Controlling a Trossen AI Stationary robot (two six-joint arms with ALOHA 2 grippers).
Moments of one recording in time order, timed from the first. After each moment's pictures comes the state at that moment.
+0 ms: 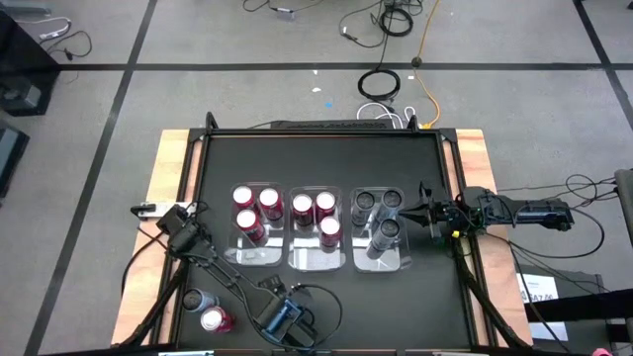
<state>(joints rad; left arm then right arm) -0.64 2.26 2.13 -1.42 -0.06 -1.09 0.02 0.00 0.07 -0.14 0.00 0.25</state>
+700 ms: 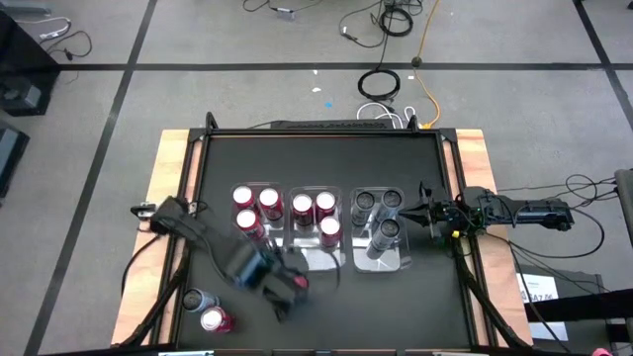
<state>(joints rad) -0.55 2.03 2.23 -1.51 -0.15 -0.95 0.02 0.00 0.07 -0.14 0.00 0.25</state>
